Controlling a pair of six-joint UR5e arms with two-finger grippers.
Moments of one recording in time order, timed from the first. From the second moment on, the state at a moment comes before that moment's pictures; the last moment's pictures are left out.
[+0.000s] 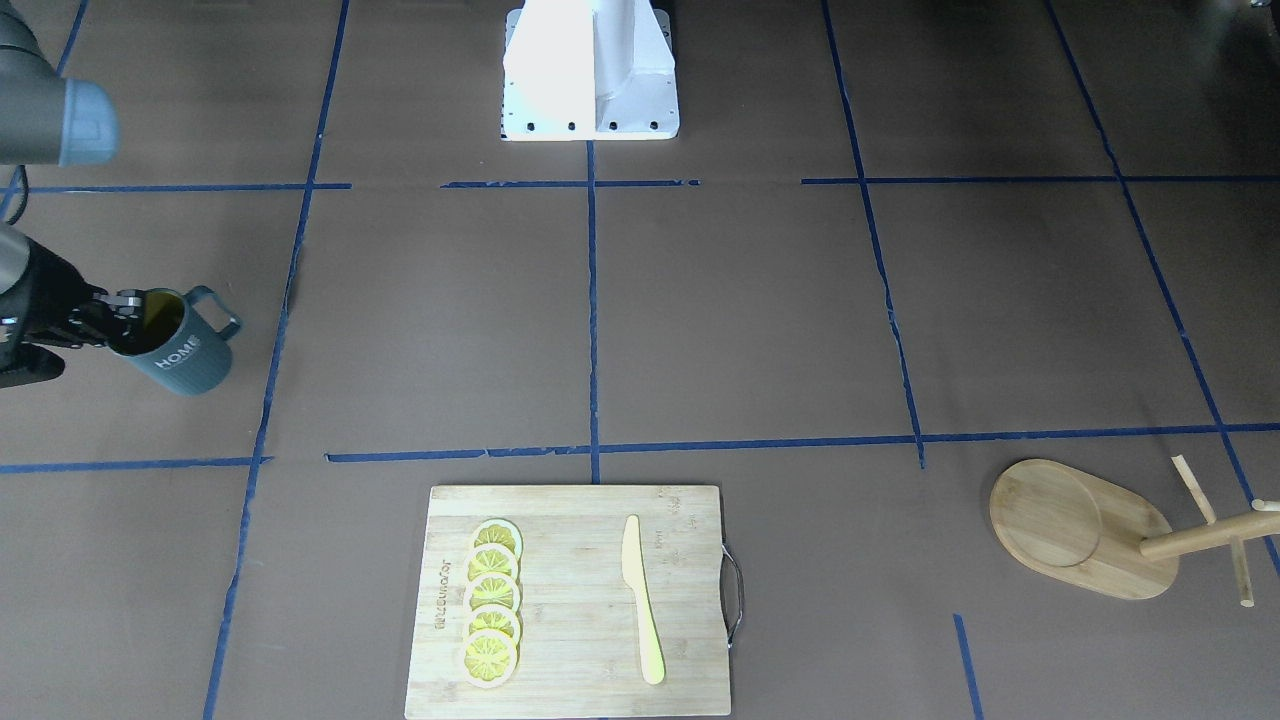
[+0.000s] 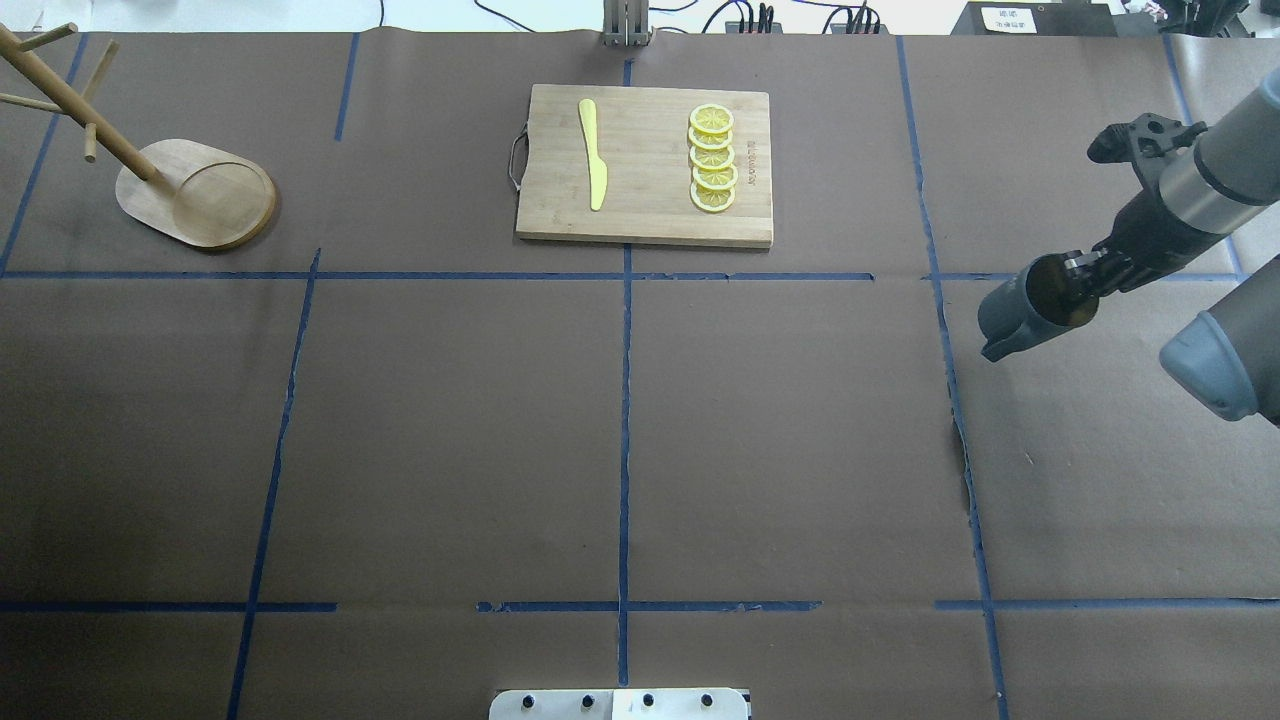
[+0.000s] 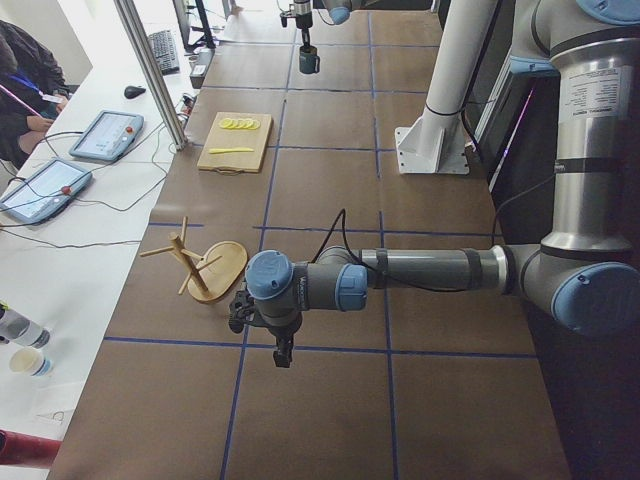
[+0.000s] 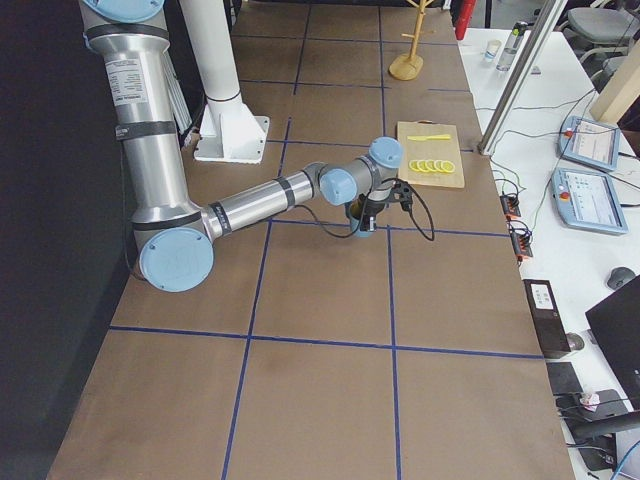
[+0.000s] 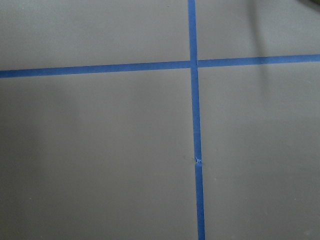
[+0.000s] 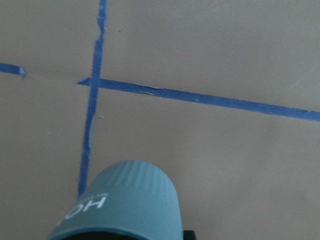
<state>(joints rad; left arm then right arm) -1.54 -1.51 -1.60 -1.60 -2.37 0.04 1.03 -1.37 1.77 -1.50 2.29 0.61</state>
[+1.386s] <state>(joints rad) -1.54 -1.51 -1.60 -1.60 -2.37 0.04 0.78 -1.03 1.87 -1.63 2.02 1.38</state>
